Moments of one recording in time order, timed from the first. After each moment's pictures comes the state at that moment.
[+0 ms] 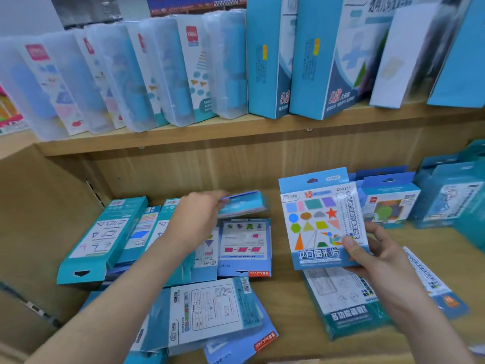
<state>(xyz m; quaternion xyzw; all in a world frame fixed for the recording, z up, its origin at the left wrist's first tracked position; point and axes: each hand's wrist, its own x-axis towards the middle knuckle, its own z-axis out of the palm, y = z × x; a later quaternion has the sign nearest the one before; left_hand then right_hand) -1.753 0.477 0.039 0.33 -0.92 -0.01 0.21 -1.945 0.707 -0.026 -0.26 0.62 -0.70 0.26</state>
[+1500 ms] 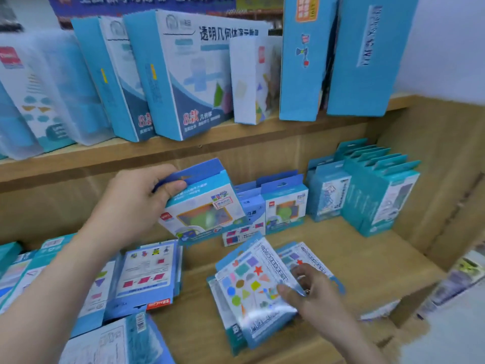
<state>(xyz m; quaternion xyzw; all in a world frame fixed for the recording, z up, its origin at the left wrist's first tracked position) -1.841 0.545 0.106 0.18 -0.92 -0.13 0.32 -1.978 0.788 -0.049 -0.24 0.80 -0.50 0.23</state>
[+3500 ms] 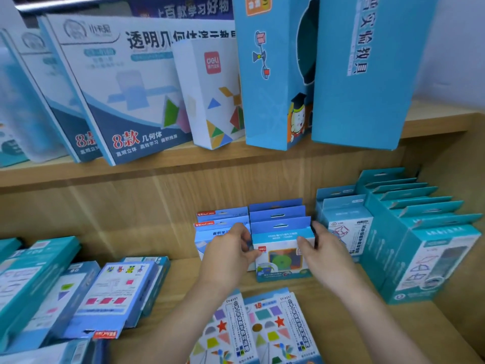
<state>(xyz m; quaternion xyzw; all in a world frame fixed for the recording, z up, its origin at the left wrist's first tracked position) -2.023 0.616 -0.018 0.39 -0.87 -0.21 0.22 -2.169 0.734 -0.027 -0.37 0.84 -0.39 0.11</state>
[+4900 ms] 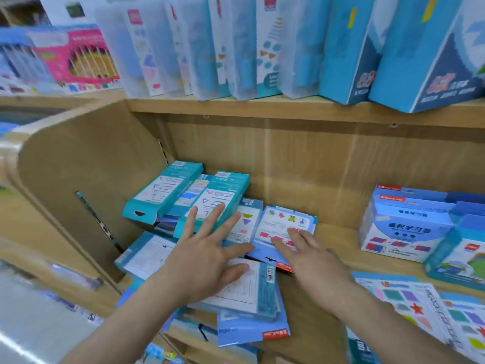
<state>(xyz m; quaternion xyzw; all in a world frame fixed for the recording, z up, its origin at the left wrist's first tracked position) -1.676 0.550 -0.011 0.36 -0.92 0.14 -0.02 -1.898 0.604 -0.046 -0.74 0.67 0.02 0.06</state>
